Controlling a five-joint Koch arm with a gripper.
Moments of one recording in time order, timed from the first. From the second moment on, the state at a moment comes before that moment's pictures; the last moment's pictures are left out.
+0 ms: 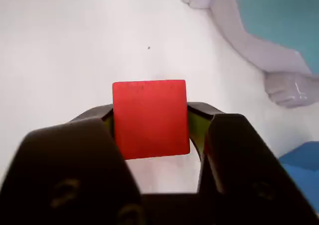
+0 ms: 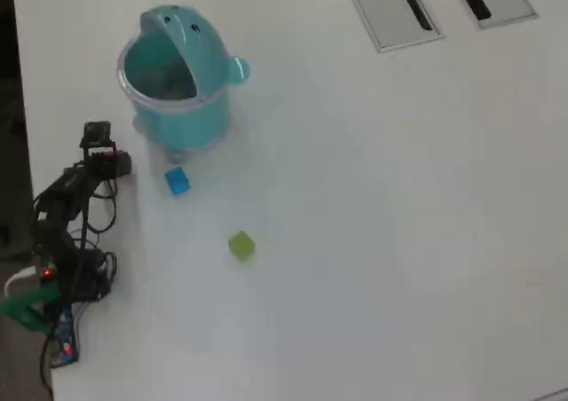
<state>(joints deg) -68.7 93.3 126.9 17.9 -98.1</state>
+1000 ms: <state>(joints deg) -65.7 120.6 114.7 8.7 -80.5</state>
